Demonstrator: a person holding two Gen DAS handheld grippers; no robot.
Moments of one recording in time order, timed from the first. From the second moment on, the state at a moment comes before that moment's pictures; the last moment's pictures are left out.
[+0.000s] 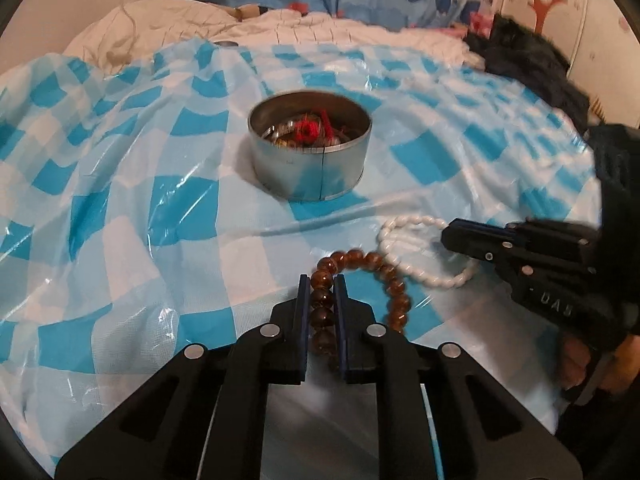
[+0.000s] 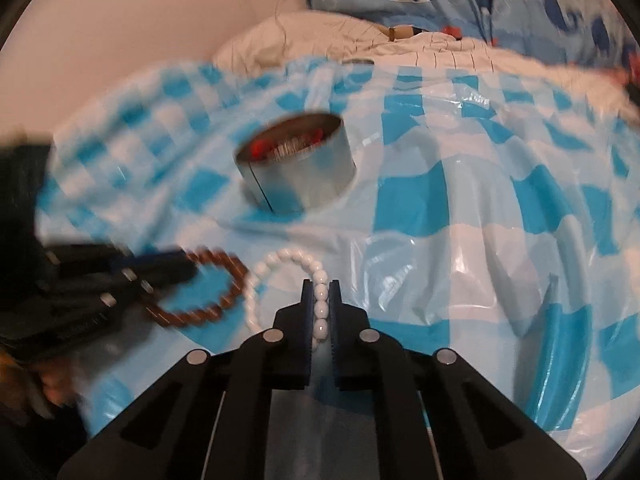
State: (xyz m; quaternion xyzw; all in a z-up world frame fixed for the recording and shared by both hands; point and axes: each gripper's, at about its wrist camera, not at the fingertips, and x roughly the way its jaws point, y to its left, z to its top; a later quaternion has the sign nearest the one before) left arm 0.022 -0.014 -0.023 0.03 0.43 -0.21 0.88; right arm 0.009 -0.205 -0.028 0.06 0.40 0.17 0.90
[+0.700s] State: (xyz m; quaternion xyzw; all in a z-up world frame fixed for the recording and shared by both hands) left arm 0.050 -0.005 0.055 -0.08 0.37 -0.28 0.88; right arm 0.040 -0.246 0.029 0.27 0.31 0.28 0.87
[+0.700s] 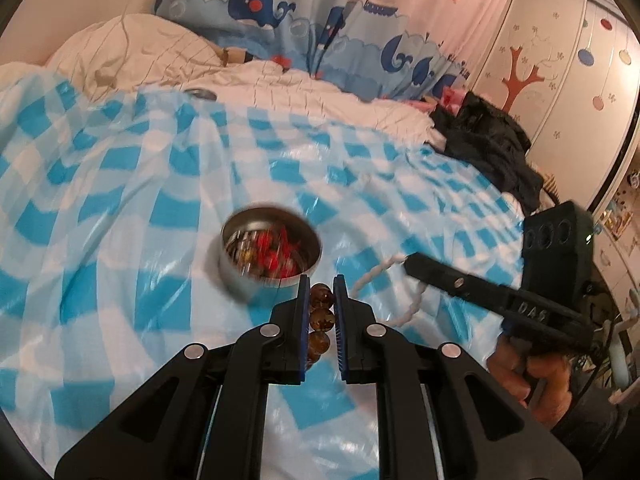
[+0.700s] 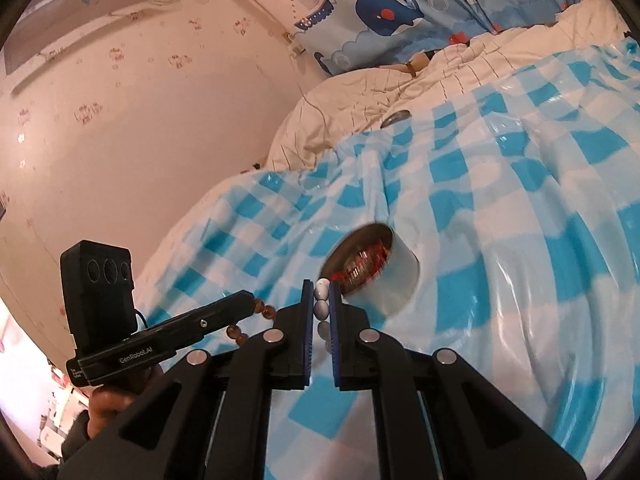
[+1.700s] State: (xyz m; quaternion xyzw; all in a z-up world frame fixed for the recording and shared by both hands) left arm 0.099 0.032 0.021 -0.08 0.41 -0.12 0.90; right arm 0.092 -0.185 0.014 0.06 0.33 0.16 0.93
